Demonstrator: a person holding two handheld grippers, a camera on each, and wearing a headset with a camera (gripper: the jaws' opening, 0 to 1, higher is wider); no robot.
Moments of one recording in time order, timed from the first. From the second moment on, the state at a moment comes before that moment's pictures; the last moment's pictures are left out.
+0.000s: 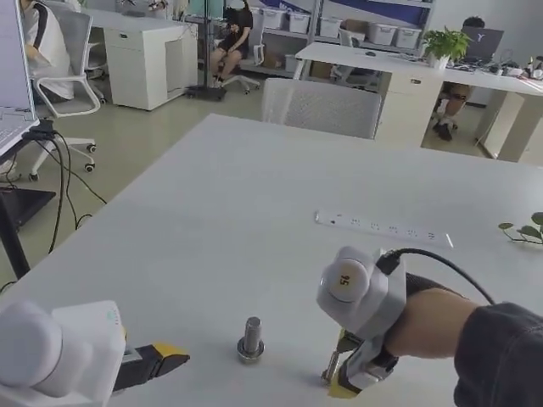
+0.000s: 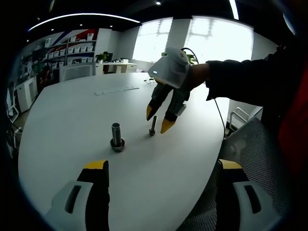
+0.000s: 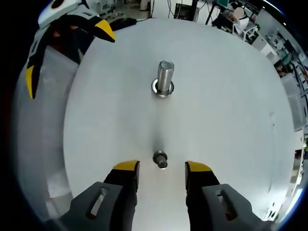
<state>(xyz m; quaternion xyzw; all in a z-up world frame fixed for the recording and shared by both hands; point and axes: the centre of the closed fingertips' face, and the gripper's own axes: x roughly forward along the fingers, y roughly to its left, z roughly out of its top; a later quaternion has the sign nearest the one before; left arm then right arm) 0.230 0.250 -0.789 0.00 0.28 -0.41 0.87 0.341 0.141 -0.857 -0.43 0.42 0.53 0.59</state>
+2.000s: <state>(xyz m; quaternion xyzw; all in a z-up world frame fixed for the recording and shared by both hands) 0.234 0.248 -0.776 0.01 0.26 -0.42 0.87 0.285 0.106 -0.795 -0.23 0.31 0.47 0.79</state>
